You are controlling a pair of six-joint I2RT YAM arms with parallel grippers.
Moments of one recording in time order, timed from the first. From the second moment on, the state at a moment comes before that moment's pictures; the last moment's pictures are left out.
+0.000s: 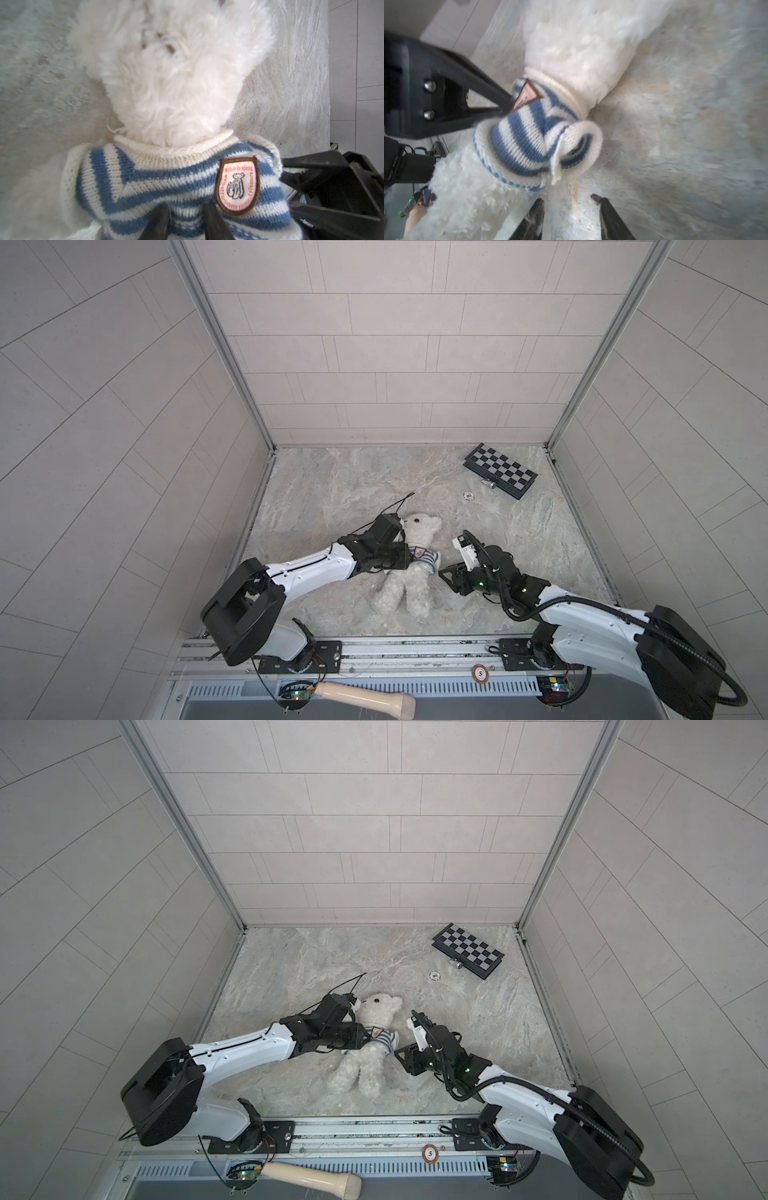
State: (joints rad) left arm -0.76 1.42 0.76 -0.26 0.20 -0.66; right arm 0.77 1.08 0.30 0.16 -0.19 0.51
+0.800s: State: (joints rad) left arm -0.74 1.44 0.72 -0.17 0.16 -0.44; right arm 0.40 1.40 0.58 0.25 -0.35 0.63
